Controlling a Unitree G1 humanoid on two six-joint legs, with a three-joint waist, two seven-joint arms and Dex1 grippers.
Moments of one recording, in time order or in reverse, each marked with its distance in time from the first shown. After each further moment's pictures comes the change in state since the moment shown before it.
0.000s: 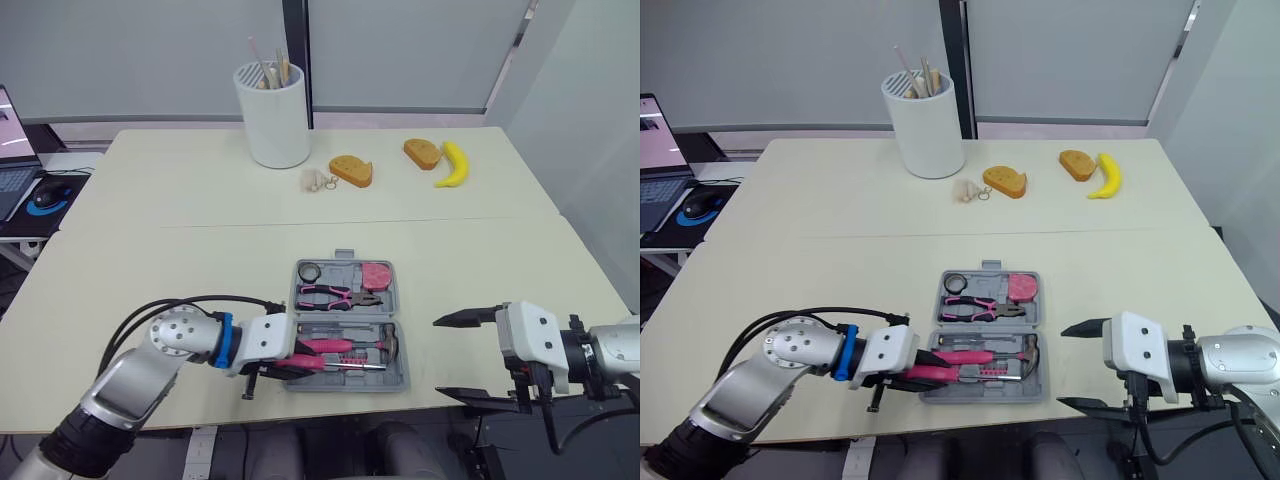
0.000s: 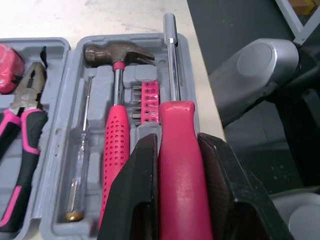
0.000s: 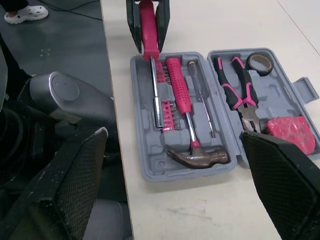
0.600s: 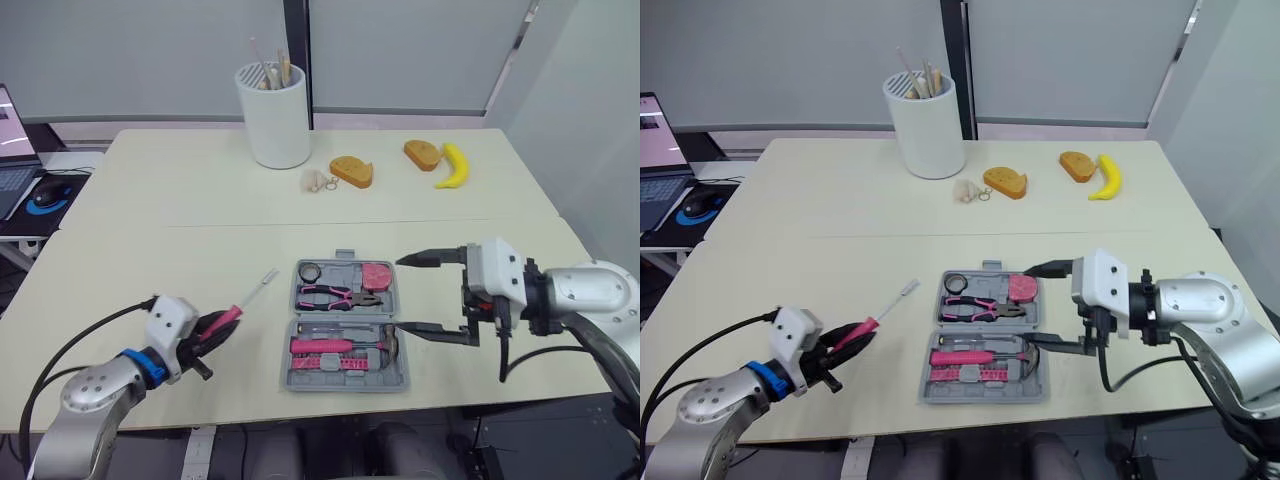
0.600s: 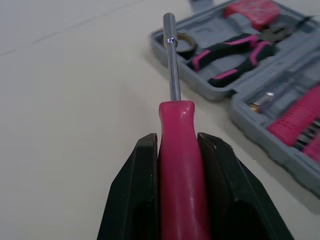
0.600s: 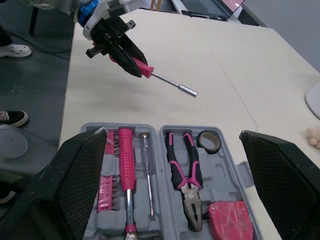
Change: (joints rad) left arm 0.334 -0.110 0.478 0.130 -0.174 -0.042 0.293; right arm -0.400 0.147 0.213 0.175 -0.016 -0.042 -0.006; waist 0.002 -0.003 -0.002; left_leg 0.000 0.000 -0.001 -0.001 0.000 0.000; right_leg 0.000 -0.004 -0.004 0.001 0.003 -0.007
